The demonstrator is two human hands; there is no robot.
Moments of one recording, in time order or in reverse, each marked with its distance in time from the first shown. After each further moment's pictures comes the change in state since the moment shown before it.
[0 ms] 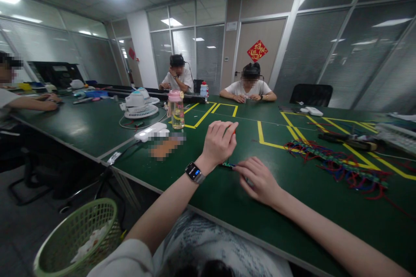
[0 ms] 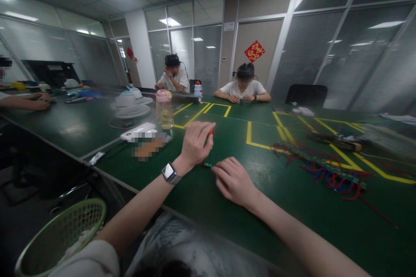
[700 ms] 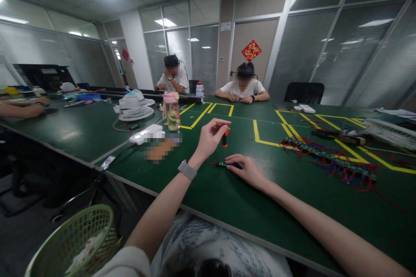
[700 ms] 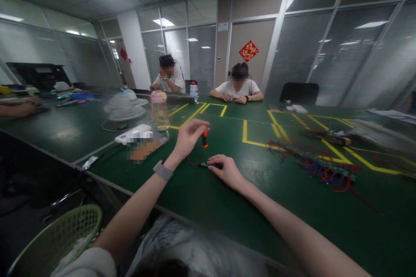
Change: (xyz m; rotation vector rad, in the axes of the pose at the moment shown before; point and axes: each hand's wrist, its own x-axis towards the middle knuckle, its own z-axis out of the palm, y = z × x) left_hand 0.011 -0.014 0.007 -0.962 -0.076 -0.553; right_hand -0.001 0.026 0.036 0.516 -0.127 0.608
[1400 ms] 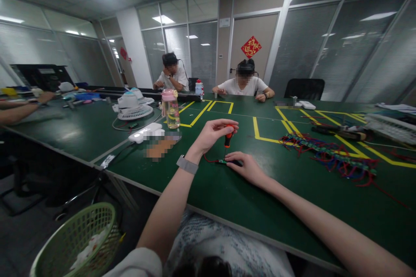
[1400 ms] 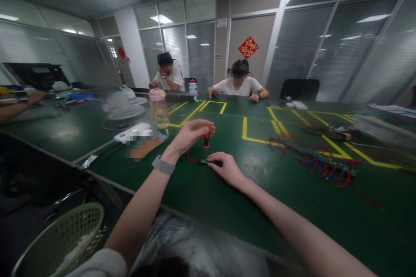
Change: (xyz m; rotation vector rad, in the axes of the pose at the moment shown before) left_hand 0.007 0.009 -0.003 -0.383 -0.270 -0.238; right_hand -0.002 -0.003 0.000 0.008 0.008 0.009
